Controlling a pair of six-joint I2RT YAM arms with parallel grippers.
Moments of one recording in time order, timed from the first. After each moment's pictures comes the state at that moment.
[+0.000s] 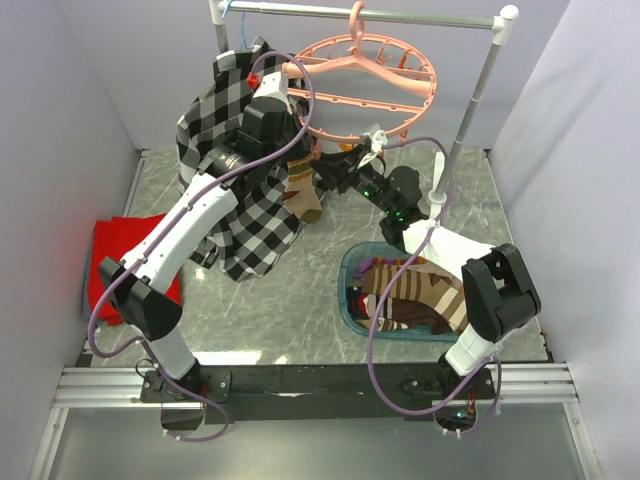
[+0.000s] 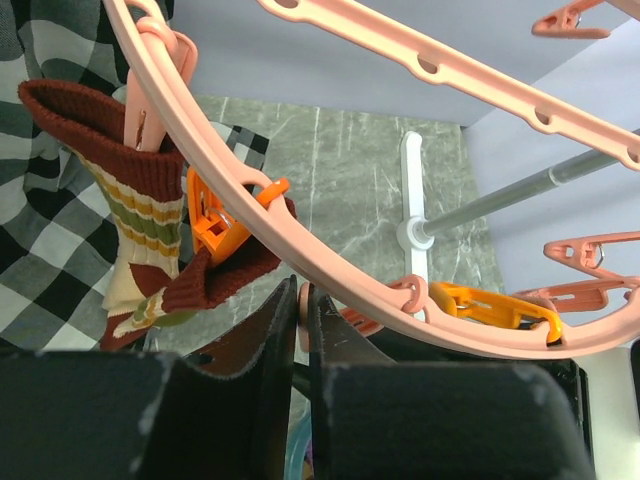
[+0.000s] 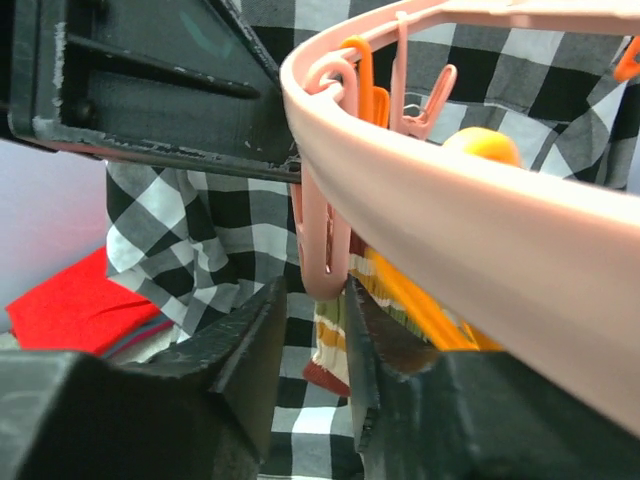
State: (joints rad) left arm -0.61 1.70 1.90 -0.52 -0.21 -0.59; right arm 0.47 1.64 1.05 0.91 -0.45 0.26
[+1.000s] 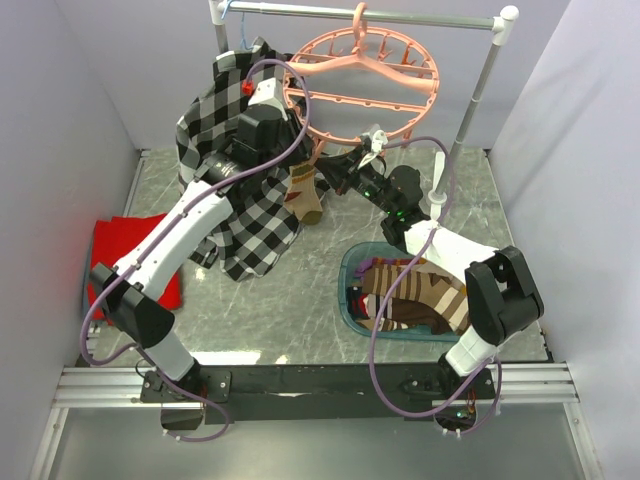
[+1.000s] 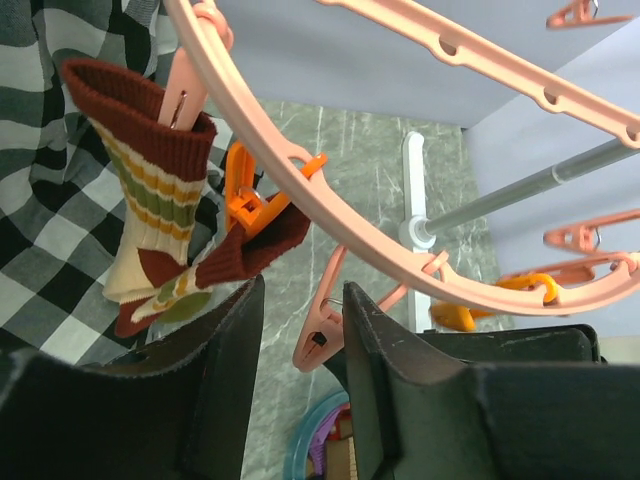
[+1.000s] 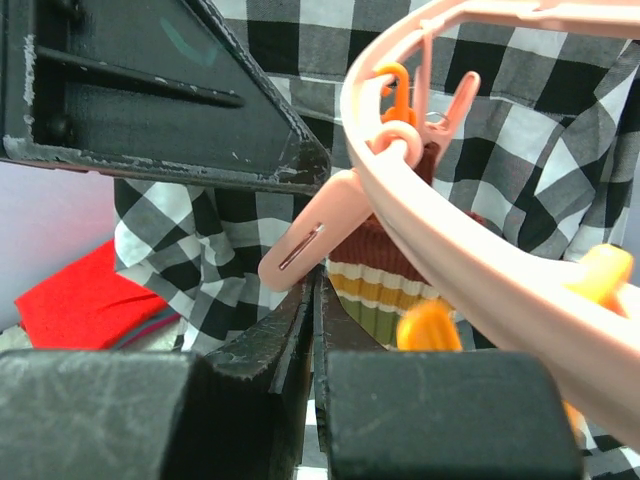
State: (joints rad) left arm -0.61 1.64 1.80 -0.47 -0.21 -0.60; right arm 0.48 1.62 1.05 0.87 -0.46 0.26
